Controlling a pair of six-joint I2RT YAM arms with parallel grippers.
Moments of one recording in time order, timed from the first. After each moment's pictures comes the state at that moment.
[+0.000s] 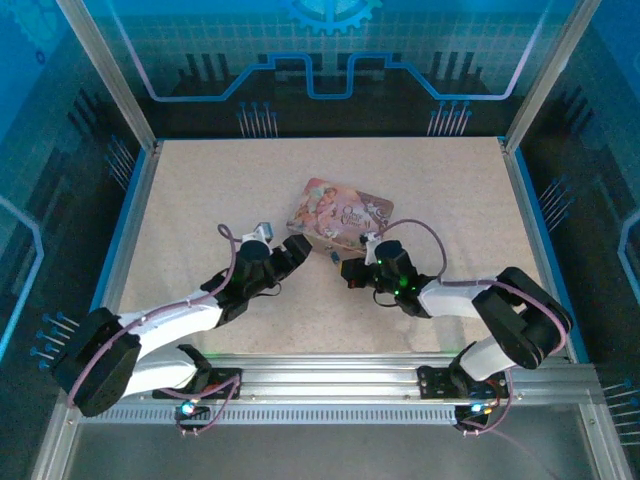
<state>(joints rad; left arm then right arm) -0.63 1.19 0.45 0.34 -0.02 -1.20 0.67 1.50 0.46 0.52 -0.19 0.69</state>
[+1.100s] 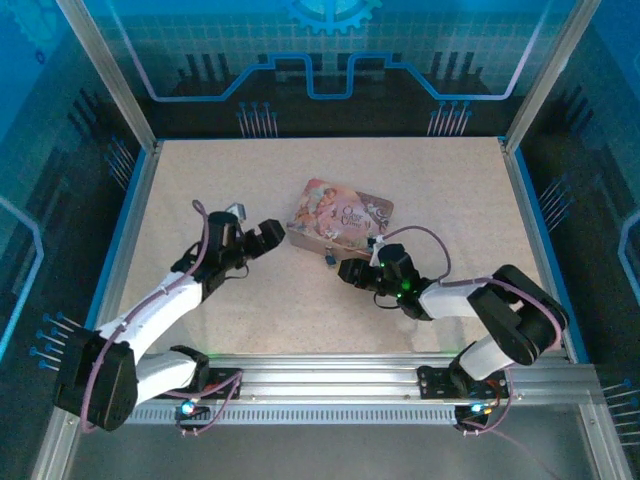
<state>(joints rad) -0.28 1.16 0.65 -0.09 0.18 -0.80 0.64 1.51 0.43 0.56 -0.22 0.86</state>
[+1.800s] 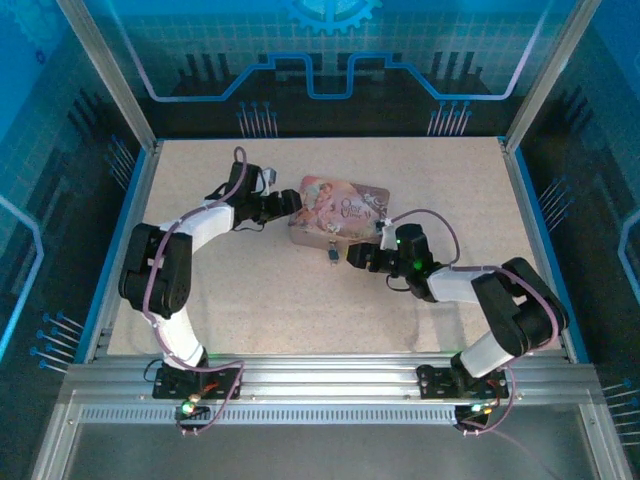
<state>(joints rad) -0.20 1.82 1.17 -0.20 0.43 -0.53 0.43 1.57 0.52 0.52 -0.47 0.65</state>
